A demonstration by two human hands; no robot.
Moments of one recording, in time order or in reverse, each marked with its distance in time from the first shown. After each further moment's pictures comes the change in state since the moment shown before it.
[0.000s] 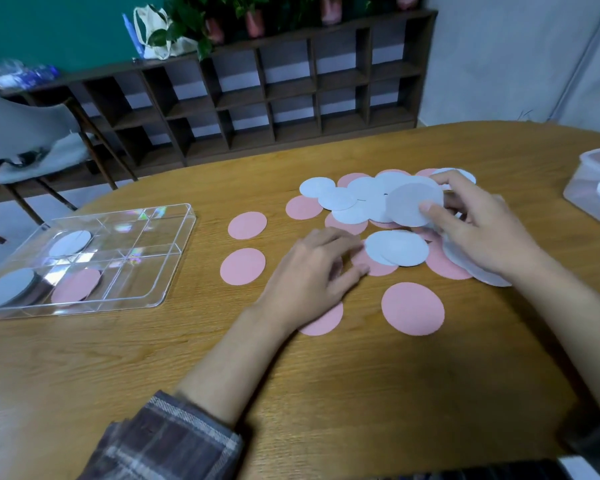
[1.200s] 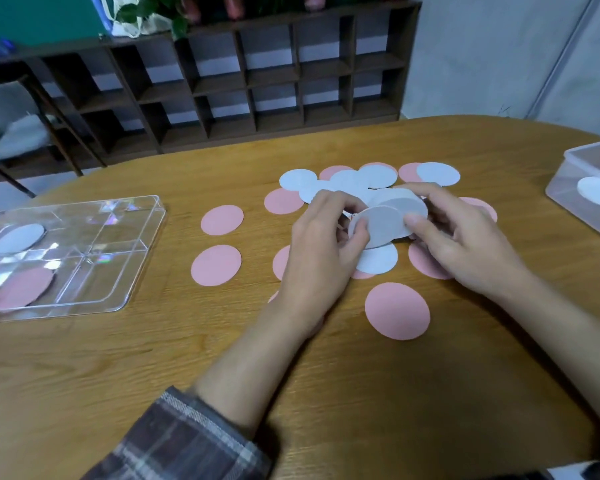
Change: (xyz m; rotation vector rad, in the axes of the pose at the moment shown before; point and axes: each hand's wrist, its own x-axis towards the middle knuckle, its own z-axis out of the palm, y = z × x) left_hand 0.034 0.036 0.021 -0.343 0.398 -0.088; right_hand -0.008 0.018 0.011 -0.010 -0.049 -0.135
